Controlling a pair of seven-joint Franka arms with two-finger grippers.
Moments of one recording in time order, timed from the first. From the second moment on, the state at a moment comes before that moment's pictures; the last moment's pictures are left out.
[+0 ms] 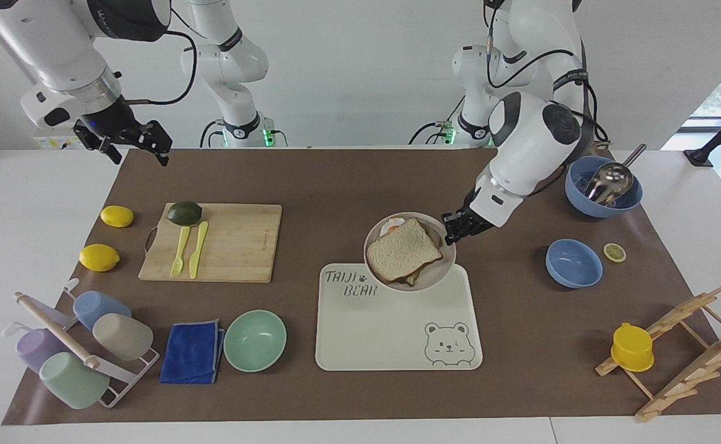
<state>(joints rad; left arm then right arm) -0.26 0.29 -0.09 -1.63 -0.30 1.99 -0.35 0.02 -0.04 -0.10 -1.63 -0.02 1.49 -0.01</state>
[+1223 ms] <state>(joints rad) -0.27 0.60 -0.10 -1.53 -0.30 2.20 -0.28 0.03 -0.04 -0.10 -1.63 -0.02 1.49 -0.01</state>
